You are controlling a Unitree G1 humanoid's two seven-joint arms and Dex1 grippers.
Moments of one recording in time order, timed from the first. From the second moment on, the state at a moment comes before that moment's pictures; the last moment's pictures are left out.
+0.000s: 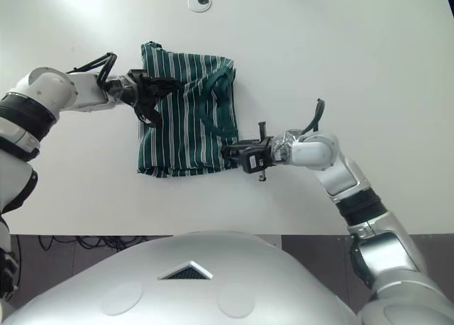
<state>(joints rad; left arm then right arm) -0.80 0.79 -0.96 0.72 1.35 -0.74 0.44 -0.09 -0.62 0.44 0.00 -0.15 -0.39 0.94</state>
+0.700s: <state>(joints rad) 0.16 1.29 -0.54 0.29 0.12 -0.97 -0.19 0.17 -0.76 0.14 0.07 0.18 -0.38 1.15</state>
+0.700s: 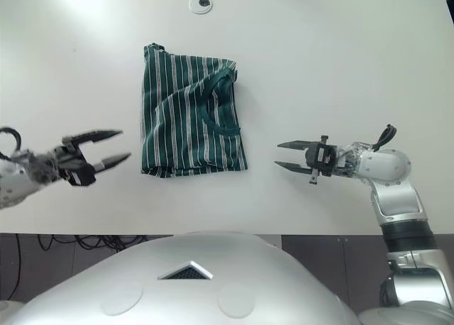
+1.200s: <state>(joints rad) 0.11 1.07 -0.38 0.32 0.64 -1.03 0.04 0.01 -0.64 0.35 0.28 -0.18 -0.91 0.83</state>
